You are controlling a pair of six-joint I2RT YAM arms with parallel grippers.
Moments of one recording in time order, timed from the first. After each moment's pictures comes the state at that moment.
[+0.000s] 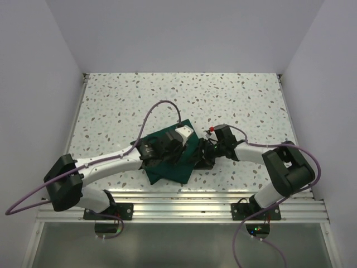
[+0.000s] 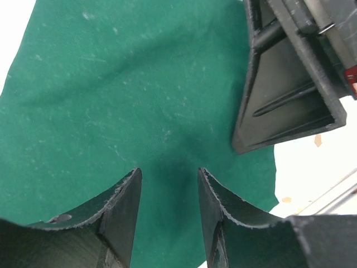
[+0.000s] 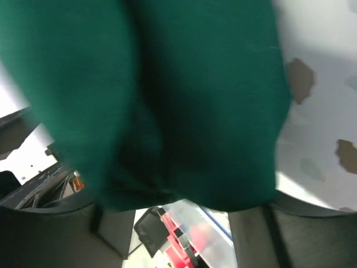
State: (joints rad) left arm -0.97 1.39 0.94 -0.40 -0.22 -0.23; right arm 0.49 1.56 0.64 -0.02 -0.70 0.95
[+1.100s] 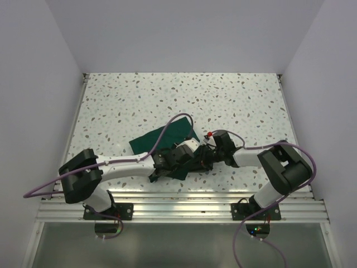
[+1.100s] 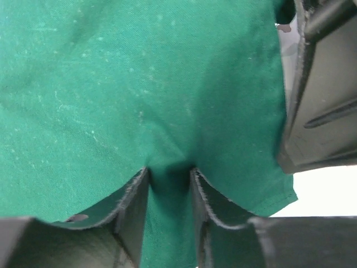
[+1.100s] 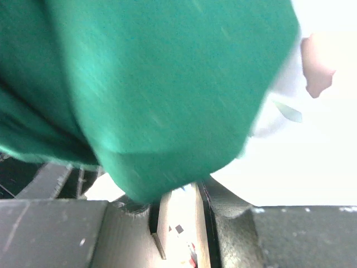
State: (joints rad) left arm -1.11 1.54 0.89 -0.35 -0.50 -0.18; right arm 0.53 1.59 0.52 0.21 -0.73 1.03
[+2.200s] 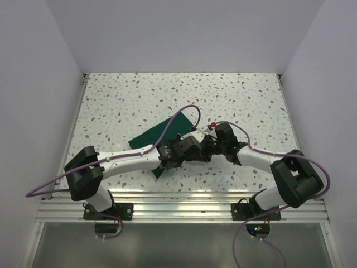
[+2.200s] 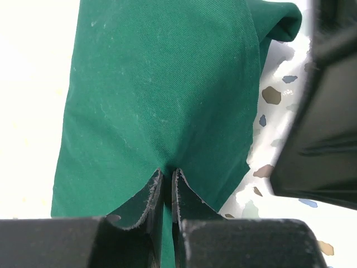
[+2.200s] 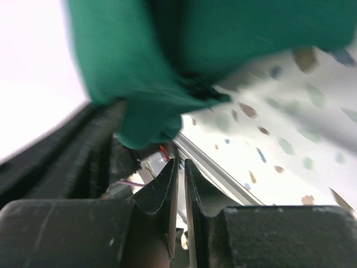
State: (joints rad) left arm -1.11 1.60 1.10 -0.51 -0.65 -0.12; right arm 0.54 1.45 0.58 0.16 -0.63 1.17
